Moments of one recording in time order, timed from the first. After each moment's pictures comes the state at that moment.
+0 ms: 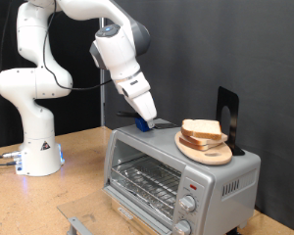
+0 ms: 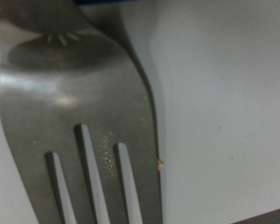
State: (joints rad) arm -0.34 -0.47 0.67 -2.62 0.89 2.26 -0.74
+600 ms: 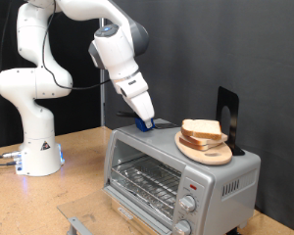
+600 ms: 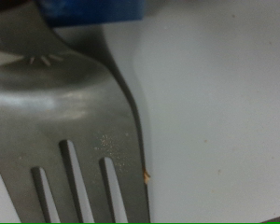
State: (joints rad) arm -0.34 -0.49 0.67 -2.63 0.89 2.25 -0.73
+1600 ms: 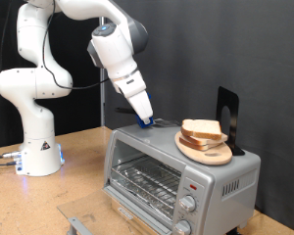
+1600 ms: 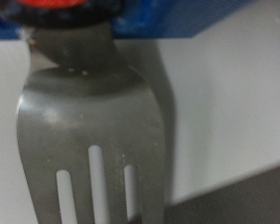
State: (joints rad) arm -0.34 -0.52 0.63 -2.62 0.93 2.18 -0.70
